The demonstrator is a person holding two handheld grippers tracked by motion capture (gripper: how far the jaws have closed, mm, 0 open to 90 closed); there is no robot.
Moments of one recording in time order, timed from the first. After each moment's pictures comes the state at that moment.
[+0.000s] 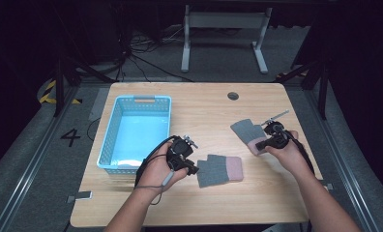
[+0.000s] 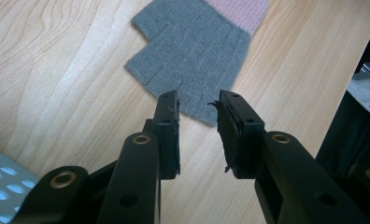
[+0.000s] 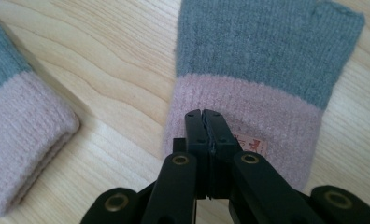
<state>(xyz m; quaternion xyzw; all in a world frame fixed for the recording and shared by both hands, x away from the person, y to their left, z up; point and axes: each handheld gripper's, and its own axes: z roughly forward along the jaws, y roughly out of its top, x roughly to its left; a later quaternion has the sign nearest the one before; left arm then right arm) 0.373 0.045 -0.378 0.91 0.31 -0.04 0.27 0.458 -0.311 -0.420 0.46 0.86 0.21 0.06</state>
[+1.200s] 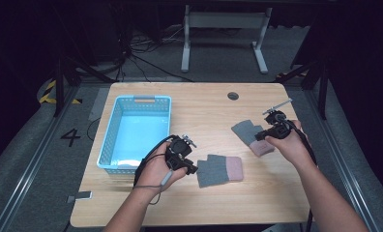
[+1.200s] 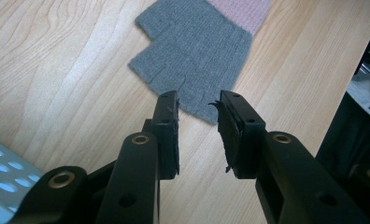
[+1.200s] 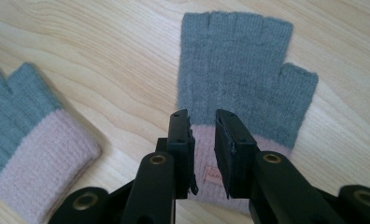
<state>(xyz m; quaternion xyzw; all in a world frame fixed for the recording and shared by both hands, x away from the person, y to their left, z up) 0.373 0.048 -0.375 0.91 0.31 -0.04 0.28 0.472 -0.304 -0.383 0.46 0.86 0.23 0.07</state>
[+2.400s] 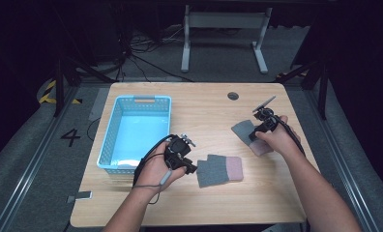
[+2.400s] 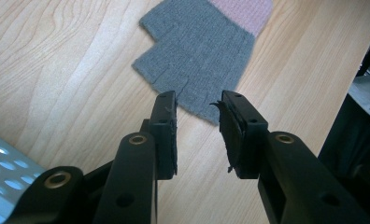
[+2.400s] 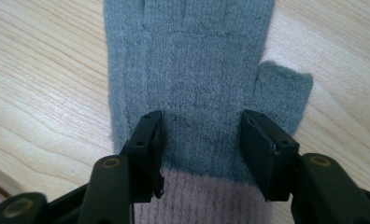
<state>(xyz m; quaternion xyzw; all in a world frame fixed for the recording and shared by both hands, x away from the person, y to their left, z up) 0.375 0.050 -0.376 0.91 0.31 -0.03 0.28 0.521 -0.294 -0.422 0.50 0.85 0.13 0.06</state>
